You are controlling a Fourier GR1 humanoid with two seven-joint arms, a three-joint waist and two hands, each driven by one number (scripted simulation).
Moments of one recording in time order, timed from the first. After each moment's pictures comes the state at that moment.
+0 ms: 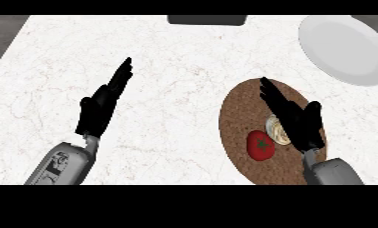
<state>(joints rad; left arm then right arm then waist) -0.26 0.33 -0.35 -1.44 0.16 0.21 0.08 -0.14 -0.31 0.28 -1.45 -0.25 -0.02 0.15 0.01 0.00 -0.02</state>
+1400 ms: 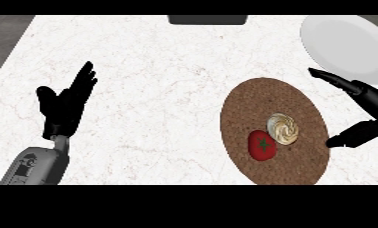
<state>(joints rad) -0.19 0.37 -0.14 -1.35 0.23 0.18 0.10 -0.34 -0.69 0.16 -1.01 0.09 0.41 -0.77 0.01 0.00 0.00</state>
